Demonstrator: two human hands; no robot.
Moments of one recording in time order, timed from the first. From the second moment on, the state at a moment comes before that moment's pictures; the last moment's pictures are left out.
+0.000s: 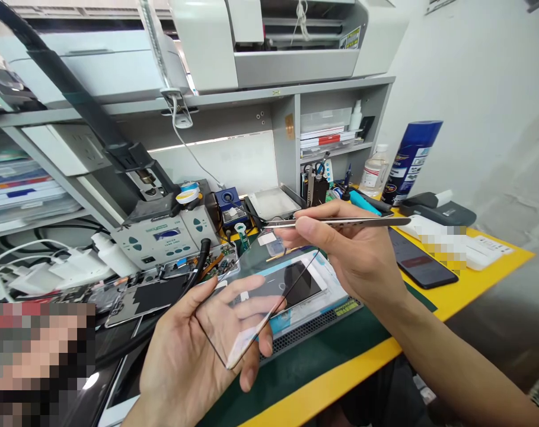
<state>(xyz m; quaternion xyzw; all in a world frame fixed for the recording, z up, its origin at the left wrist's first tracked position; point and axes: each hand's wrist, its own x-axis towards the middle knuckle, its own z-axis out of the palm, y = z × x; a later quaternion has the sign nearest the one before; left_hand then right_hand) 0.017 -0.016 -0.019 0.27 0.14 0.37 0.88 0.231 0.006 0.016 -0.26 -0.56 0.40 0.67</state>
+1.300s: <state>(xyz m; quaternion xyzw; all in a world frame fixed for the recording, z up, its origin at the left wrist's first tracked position) 0.030 -0.034 -0.019 0.45 0.23 0.48 0.72 0.229 -0.003 0.001 -0.24 -0.59 0.51 0.59</state>
